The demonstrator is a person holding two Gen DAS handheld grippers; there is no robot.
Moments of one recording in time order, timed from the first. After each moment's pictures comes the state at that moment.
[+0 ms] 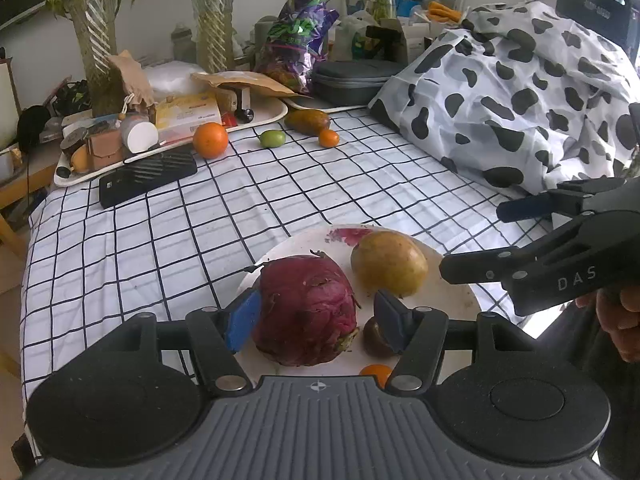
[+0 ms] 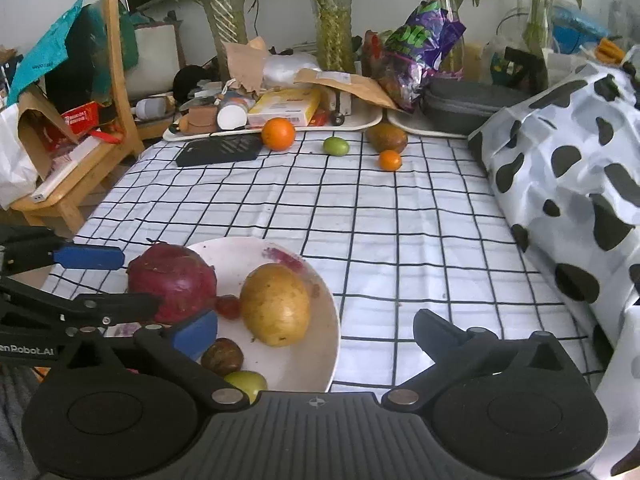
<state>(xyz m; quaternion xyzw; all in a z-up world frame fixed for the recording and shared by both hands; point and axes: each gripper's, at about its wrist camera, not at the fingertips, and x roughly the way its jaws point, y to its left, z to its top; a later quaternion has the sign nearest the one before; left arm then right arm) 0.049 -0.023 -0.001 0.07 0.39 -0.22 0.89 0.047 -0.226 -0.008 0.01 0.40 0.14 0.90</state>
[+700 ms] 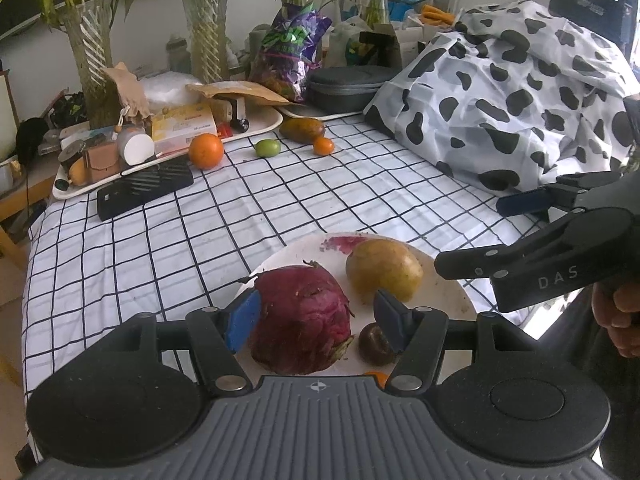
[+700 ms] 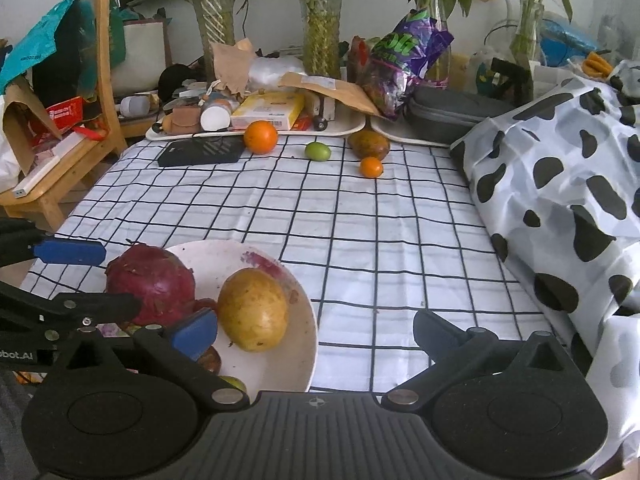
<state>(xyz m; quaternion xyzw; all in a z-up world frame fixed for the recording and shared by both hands) 0.048 -0.027 0.003 0.08 0.37 -0.23 0.90 0.046 -0.226 -0.007 -0.01 0.40 0.11 0.91</state>
